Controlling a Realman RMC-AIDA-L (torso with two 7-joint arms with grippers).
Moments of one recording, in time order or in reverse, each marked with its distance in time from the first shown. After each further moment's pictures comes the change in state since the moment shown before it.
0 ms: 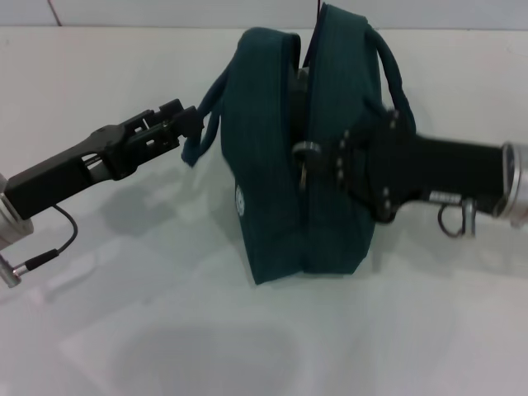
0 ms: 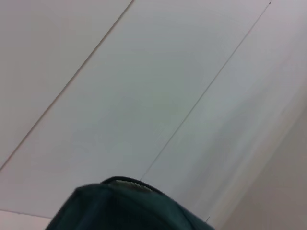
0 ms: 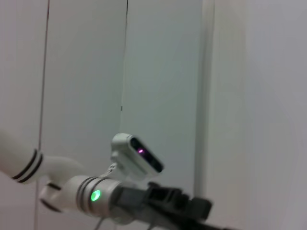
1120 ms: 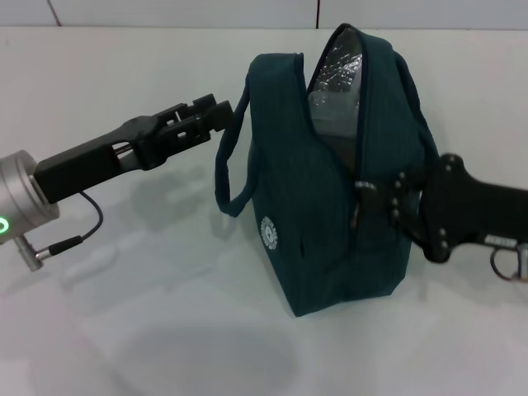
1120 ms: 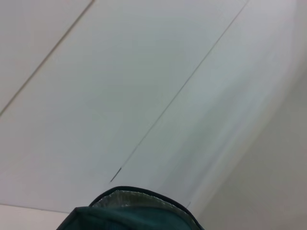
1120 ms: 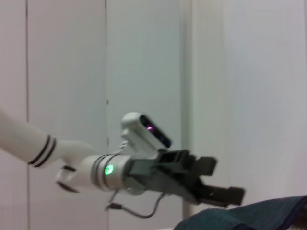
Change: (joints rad) left arm -0.059 0.000 0.047 0.000 0.008 -0.013 -0.045; right arm -0.134 -0.012 0.109 -0.010 -0.101 -0.085 0.012
